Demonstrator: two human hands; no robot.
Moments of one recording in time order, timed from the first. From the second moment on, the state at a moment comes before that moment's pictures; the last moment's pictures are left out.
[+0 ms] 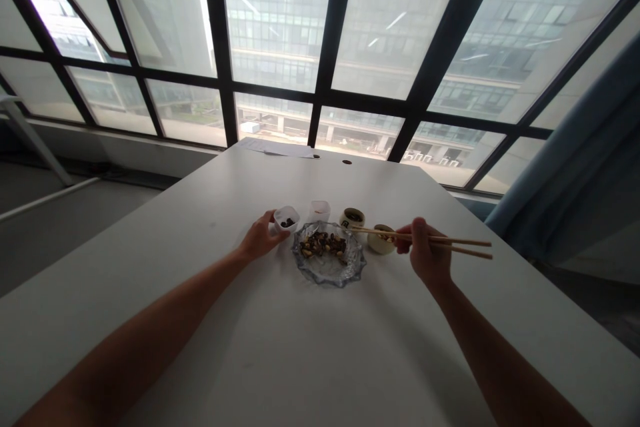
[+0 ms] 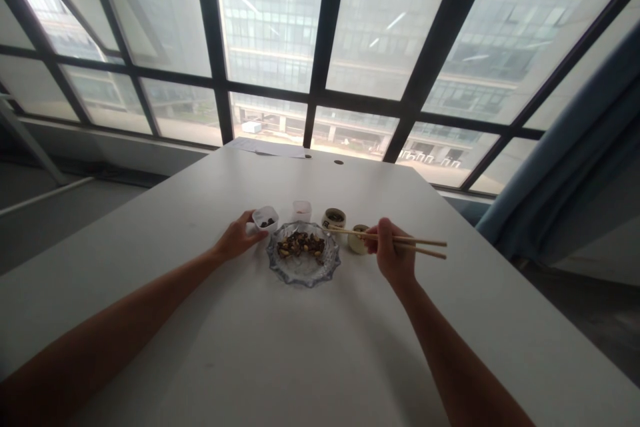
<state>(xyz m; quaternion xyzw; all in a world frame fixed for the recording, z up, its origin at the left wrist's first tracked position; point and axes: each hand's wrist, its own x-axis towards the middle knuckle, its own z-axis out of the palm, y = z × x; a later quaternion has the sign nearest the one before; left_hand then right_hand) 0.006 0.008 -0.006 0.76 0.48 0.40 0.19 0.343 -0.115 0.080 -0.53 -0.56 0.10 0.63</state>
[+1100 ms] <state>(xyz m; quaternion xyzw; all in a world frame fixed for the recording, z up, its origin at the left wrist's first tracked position) 0.007 0.006 -0.005 0.76 0.48 0.40 0.19 0.325 -0.108 0.047 -0.52 -0.63 0.18 0.54</state>
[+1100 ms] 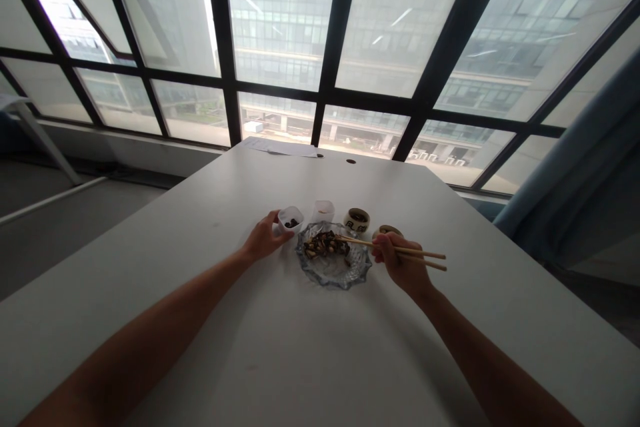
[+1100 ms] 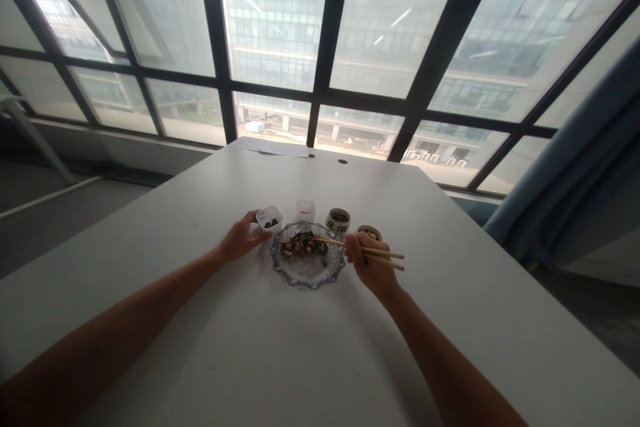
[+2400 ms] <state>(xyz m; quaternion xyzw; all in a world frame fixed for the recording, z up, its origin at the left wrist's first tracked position) 0.008 0.011 -0.012 0.76 0.48 0.39 0.17 0.397 -0.082 0.075 -0.46 -0.35 0.31 0.76</state>
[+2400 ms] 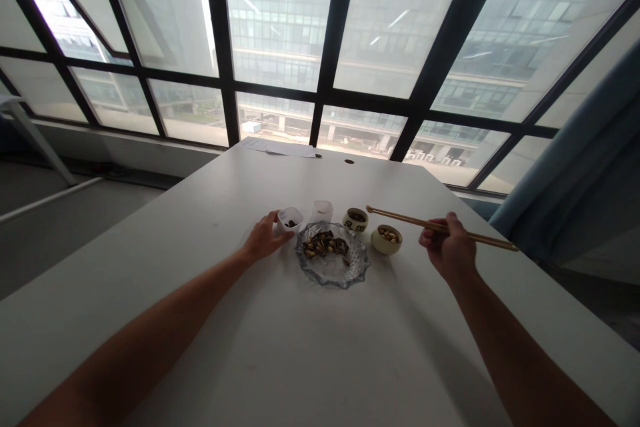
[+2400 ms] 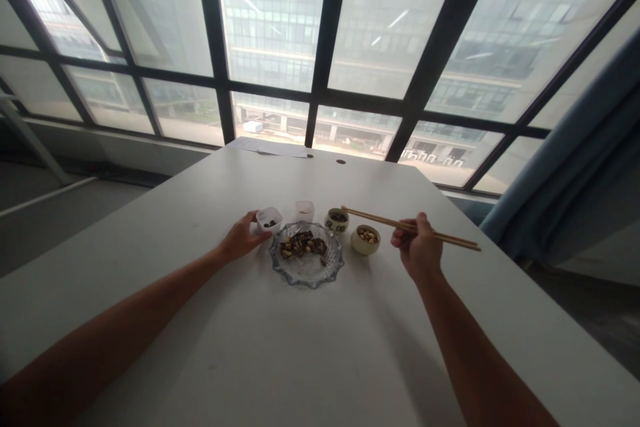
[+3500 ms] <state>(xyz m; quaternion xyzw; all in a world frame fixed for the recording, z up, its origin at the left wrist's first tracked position) 0.100 0.075 0.042 0.87 0.35 0.34 0.04 0.341 -0.098 0.079 -0.47 -0.42 0.21 0.75</state>
